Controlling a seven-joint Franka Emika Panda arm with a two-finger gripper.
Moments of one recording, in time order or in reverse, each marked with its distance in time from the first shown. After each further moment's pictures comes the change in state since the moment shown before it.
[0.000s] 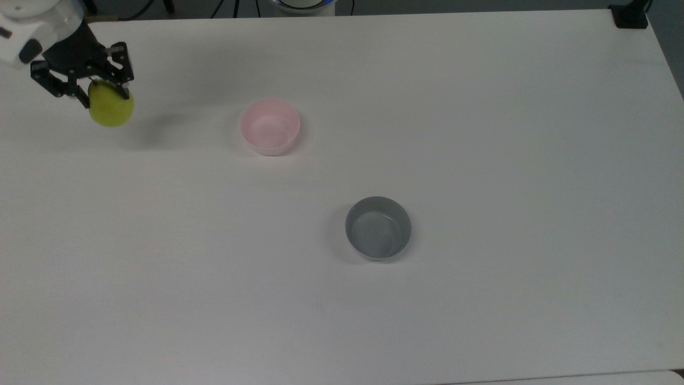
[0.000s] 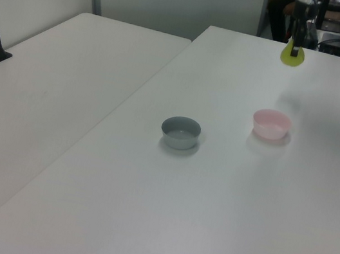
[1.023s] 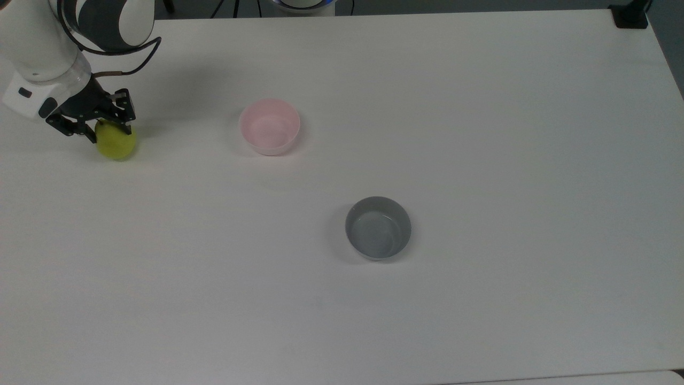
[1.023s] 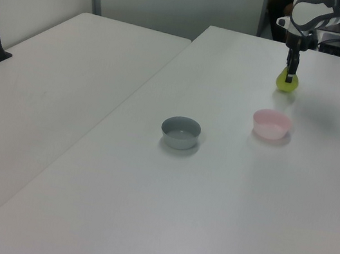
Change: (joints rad) arm -0.042 0.150 -0.001 -0.055 0.003 0.182 -0.051
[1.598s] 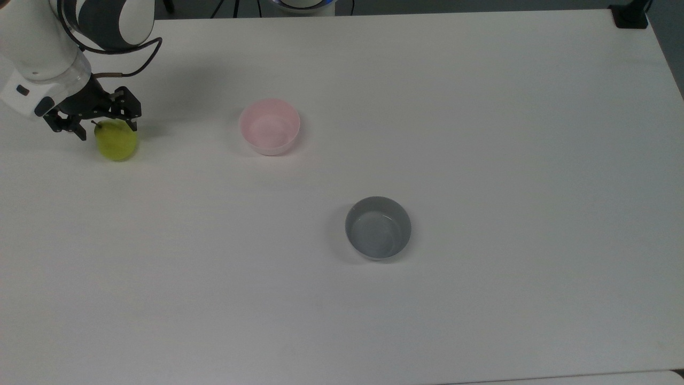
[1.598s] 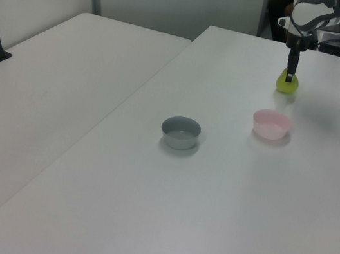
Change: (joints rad) arm 0.000 -0.008 0.000 -0.001 0.000 0.000 0.080
